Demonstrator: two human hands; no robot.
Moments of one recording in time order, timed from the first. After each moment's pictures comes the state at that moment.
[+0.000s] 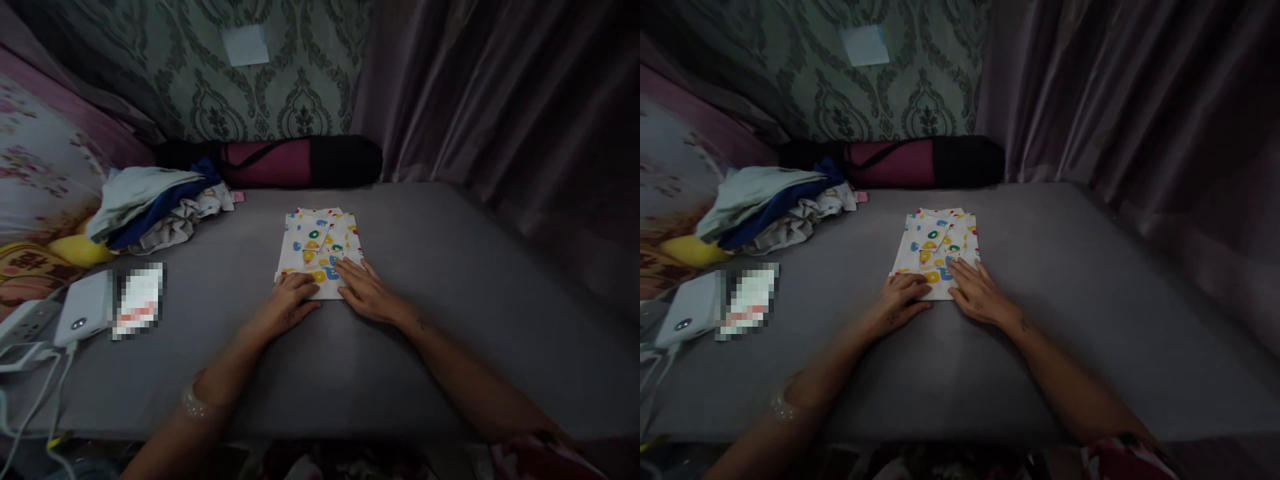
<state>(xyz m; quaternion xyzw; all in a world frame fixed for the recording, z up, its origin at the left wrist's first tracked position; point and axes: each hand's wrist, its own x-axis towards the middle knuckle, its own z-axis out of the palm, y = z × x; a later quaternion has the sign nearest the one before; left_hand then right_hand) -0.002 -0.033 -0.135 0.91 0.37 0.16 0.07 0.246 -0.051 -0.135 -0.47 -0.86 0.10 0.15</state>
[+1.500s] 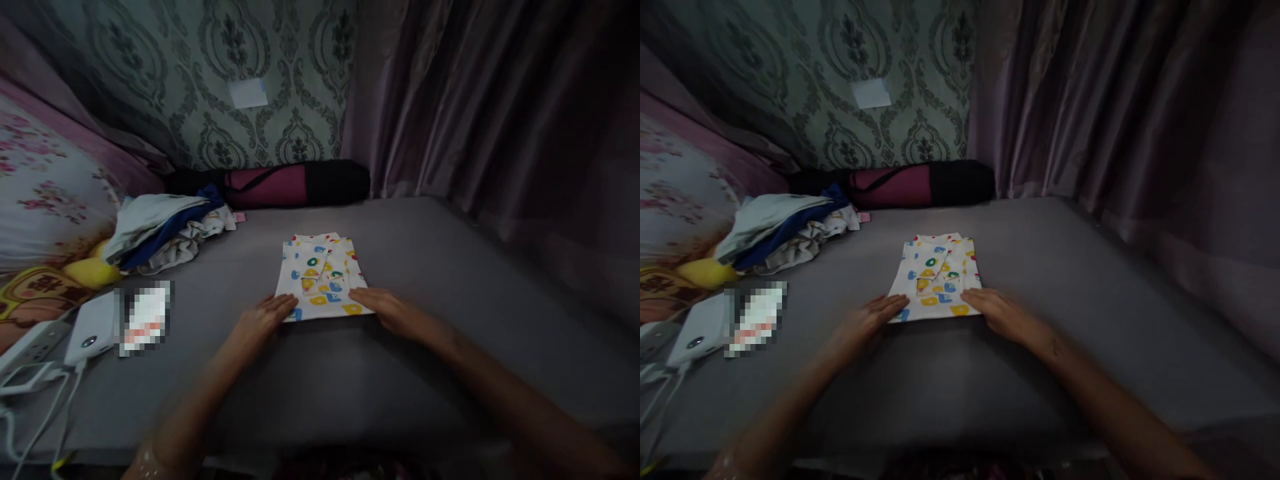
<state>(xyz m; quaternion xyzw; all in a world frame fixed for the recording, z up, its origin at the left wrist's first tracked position) -0.048 -0.062 -0.101 0.92 0.39 0.03 0.07 0.296 -0.086 -0.128 -0.44 -0.88 0.15 0.13</state>
